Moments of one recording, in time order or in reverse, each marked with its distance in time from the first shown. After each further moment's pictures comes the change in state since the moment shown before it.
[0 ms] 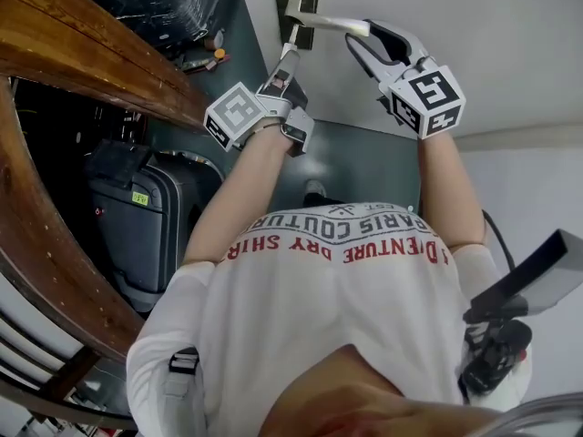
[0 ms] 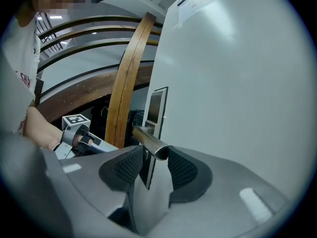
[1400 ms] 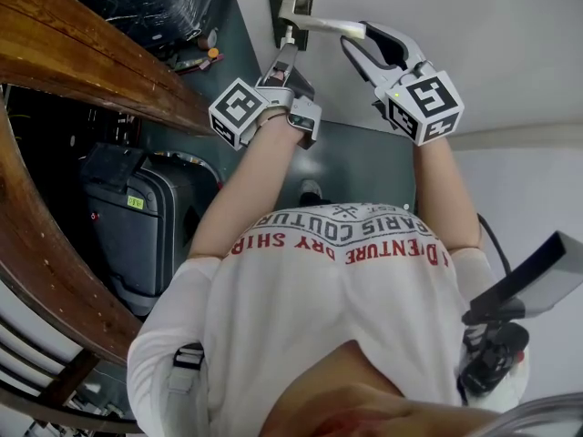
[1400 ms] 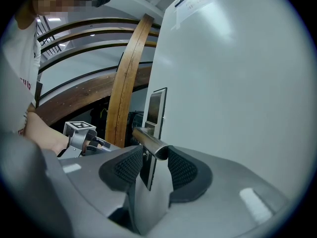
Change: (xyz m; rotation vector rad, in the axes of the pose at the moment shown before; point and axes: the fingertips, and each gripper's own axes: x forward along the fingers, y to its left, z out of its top) left arm 0.017 0.008 0.003 -0.180 -0.113 0.008; right arm -0.001 0.004 0.002 0.023 -0.010 -0.005
